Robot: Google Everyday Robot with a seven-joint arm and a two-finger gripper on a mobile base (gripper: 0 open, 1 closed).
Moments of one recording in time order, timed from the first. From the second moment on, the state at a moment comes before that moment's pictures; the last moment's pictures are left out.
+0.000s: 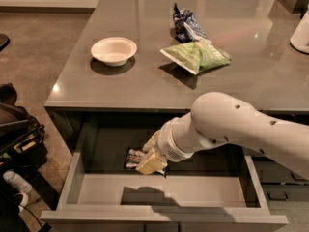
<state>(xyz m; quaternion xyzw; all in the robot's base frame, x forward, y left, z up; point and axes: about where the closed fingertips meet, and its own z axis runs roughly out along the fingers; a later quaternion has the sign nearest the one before) 0.446 0.007 0.730 -0.57 0.76 0.17 0.28</state>
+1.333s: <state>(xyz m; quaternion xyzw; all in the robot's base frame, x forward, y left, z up) 0.445 0.028 0.638 -0.54 0.77 0.24 0.25</state>
